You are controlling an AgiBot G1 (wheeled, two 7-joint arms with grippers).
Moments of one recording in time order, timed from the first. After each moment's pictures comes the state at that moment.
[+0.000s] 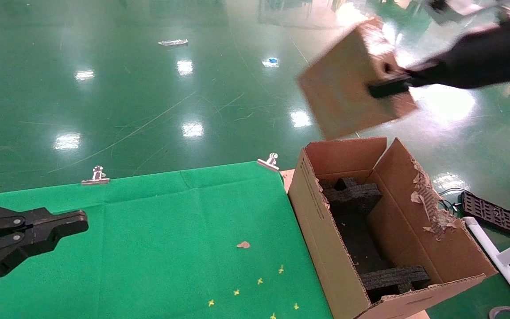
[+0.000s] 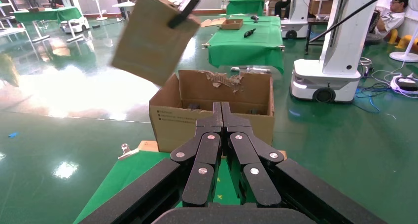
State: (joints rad) left arm -1.08 0.61 0.29 -1.28 0.72 1.49 -0.18; right arm 2.33 -0.48 -1.48 0.99 -1.36 -1.29 1.03
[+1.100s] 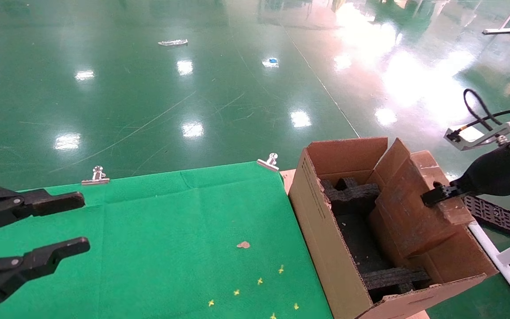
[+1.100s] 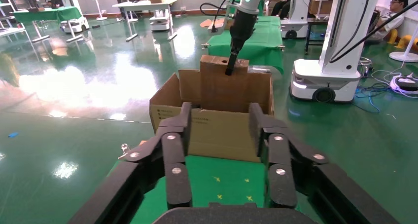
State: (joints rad) left arm -1.08 0.61 0.29 -1.28 0.72 1.49 -0.18; right arm 2.10 -0.58 -1.63 0.51 -1.49 -1.33 1.06
